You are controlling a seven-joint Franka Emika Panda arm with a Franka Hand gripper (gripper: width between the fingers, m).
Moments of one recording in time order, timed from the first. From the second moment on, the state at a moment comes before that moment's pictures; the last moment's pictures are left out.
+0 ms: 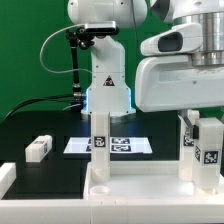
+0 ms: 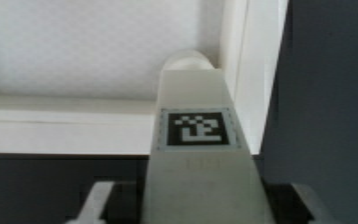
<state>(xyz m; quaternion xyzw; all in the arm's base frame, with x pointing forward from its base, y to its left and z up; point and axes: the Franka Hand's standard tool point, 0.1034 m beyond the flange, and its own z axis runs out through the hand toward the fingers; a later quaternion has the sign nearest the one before) 0.647 0.106 0.115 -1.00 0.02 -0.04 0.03</state>
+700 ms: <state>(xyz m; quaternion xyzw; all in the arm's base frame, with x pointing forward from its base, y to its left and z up) 0.640 0.106 0.113 -0.88 0.47 -0.03 0.06</state>
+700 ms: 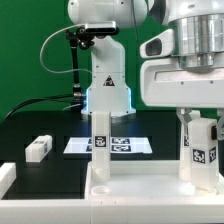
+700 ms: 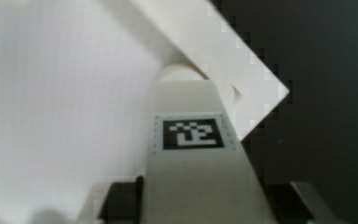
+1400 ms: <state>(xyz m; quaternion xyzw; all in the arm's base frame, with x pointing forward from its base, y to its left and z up) 0.636 0.113 0.112 -0.83 0.56 -0.02 0.06</state>
